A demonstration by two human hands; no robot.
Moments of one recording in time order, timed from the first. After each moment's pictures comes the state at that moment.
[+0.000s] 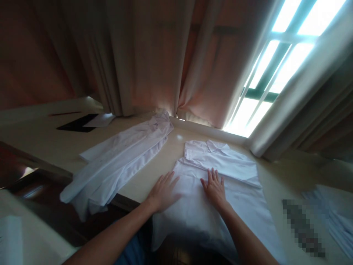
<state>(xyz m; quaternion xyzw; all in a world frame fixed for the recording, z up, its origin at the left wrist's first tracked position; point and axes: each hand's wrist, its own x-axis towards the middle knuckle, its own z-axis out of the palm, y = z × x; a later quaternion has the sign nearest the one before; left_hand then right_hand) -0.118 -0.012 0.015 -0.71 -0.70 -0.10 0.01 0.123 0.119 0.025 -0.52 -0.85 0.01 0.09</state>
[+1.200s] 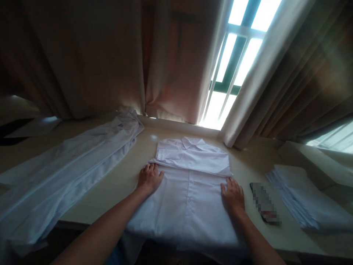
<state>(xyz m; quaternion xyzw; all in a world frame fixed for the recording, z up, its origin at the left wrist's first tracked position) -0.064 0.113 0.027 -0.61 -0.78 -0.12 0.09 0.321 0.146 0.006 -0.71 -0.70 -0.05 0.10</state>
